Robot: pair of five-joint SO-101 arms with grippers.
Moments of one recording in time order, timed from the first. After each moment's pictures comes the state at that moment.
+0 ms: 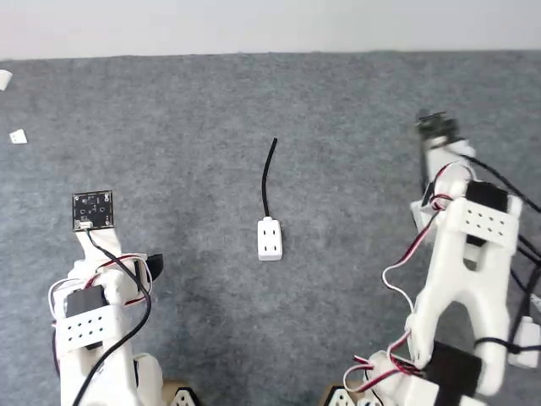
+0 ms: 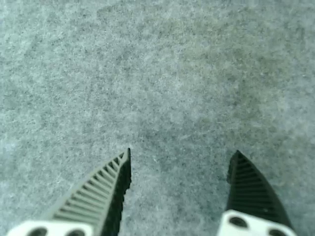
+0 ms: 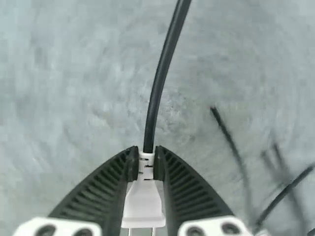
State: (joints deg) left arm -22.0 -50.8 77.1 46.6 -5.8; right arm 18.5 -13.4 25.4 62.4 26.9
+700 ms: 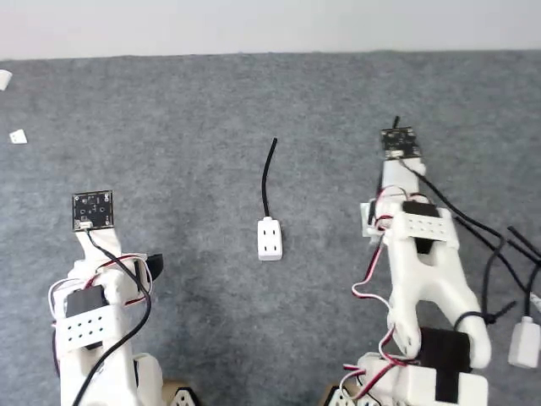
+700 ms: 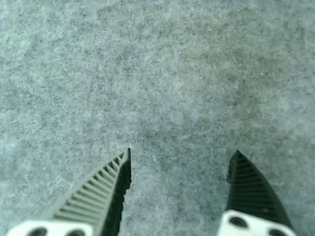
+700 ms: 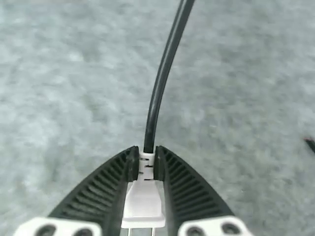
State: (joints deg) left arm -22.0 -50.8 77.1 46.6 -5.8; right arm 3.8 -8.4 41.6 39.6 12.0
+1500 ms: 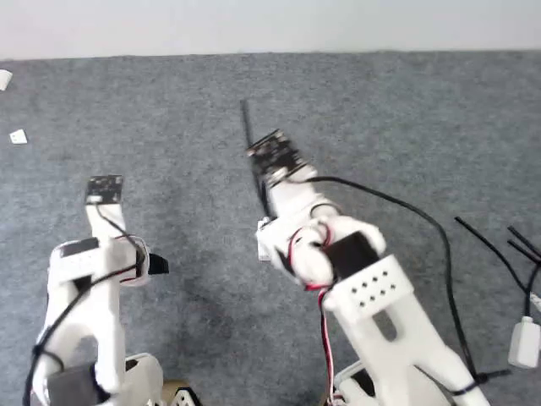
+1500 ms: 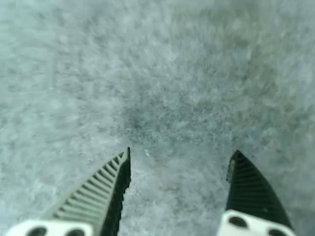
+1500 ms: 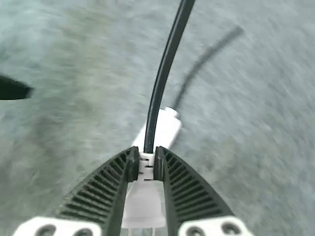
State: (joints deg) left arm -20.5 -16.8 57.4 52.8 -11.9; right arm -33.7 -37.7 37.3 61.5 5.8
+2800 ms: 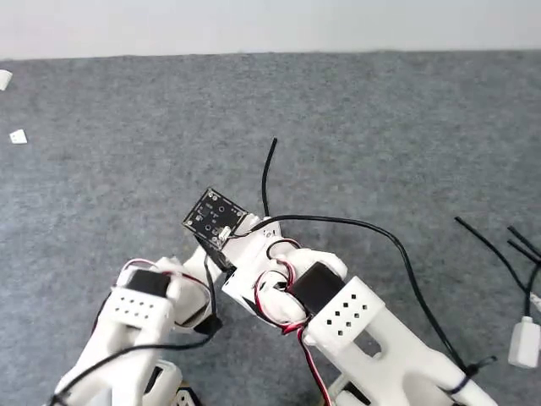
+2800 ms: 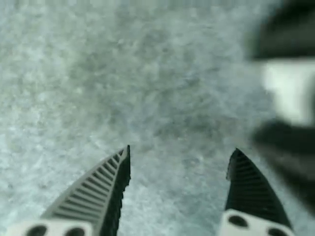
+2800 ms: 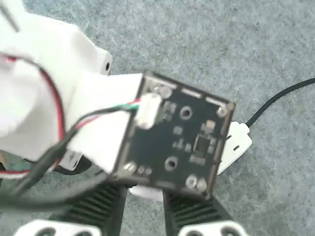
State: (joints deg) left arm 10.4 -43.6 72.9 61.8 -32.6; right arm -47.9 -39.0 42.8 61.5 9.5
